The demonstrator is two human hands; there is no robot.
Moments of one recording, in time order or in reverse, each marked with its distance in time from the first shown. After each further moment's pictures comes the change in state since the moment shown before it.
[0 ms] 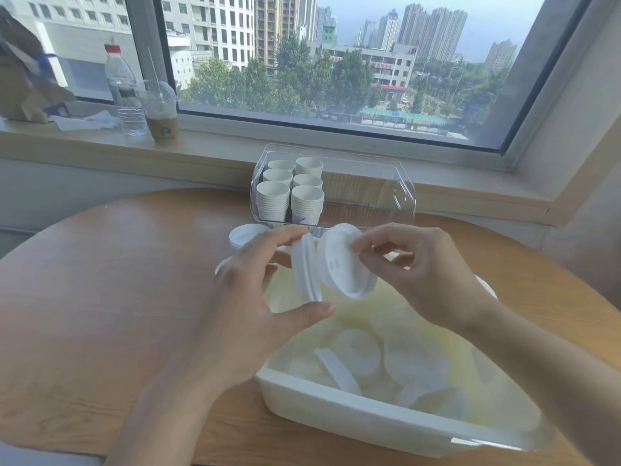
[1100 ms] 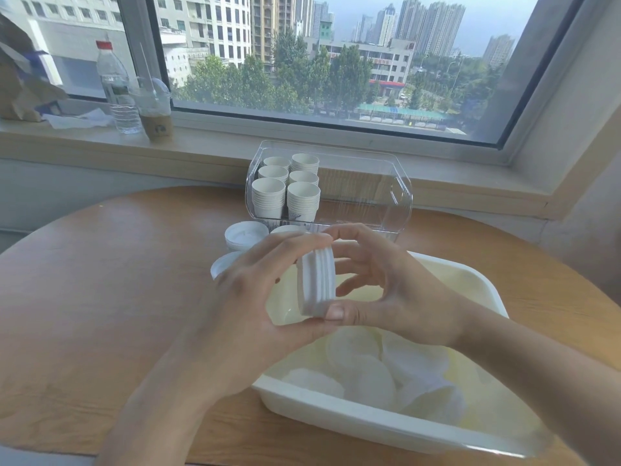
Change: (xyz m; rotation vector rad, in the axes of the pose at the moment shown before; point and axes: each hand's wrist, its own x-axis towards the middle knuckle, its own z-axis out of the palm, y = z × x) left_hand 0.002 0.003 0.001 0.112 -0.069 0.279; right_hand -0.008 -0.006 0.010 0.291 -0.427 -0.074
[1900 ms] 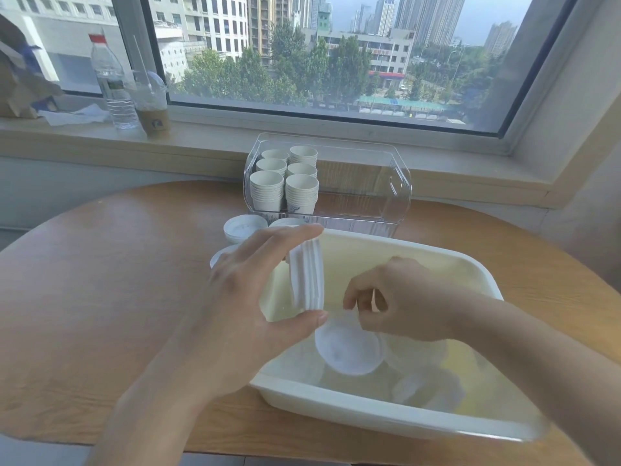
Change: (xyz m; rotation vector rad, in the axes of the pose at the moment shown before) left_hand -0.012 0.002 -0.004 0.071 -0.039 -0.094; right_hand -0.007 0.022 -0.008 -0.805 -0.177 0.281
